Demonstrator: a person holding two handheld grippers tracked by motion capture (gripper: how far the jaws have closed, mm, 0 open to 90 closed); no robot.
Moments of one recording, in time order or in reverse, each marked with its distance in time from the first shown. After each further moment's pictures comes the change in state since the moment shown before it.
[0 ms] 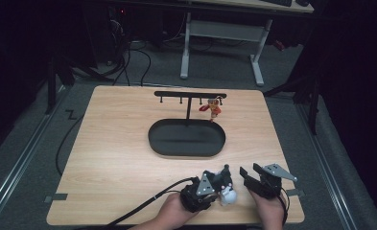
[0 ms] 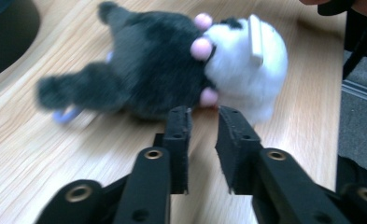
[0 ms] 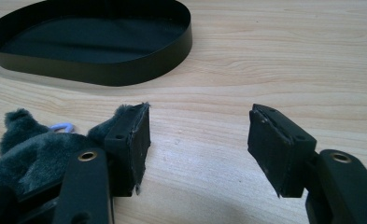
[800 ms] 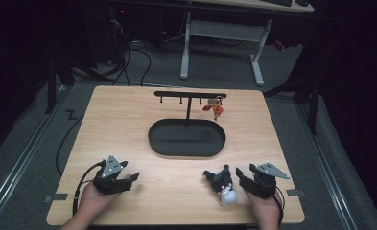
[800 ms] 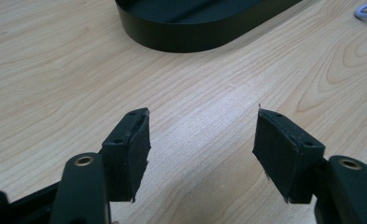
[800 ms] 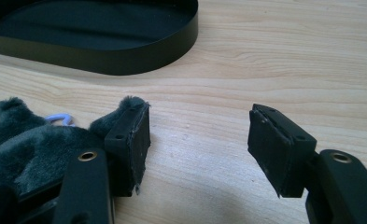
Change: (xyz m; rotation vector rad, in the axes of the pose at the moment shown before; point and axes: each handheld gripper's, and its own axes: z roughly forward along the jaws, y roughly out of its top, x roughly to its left) left arm 0.124 -0.112 -0.160 -0.057 0.393 -0.177; right arm 0.012 0.000 0.010 0.045 -0.023 -0.039
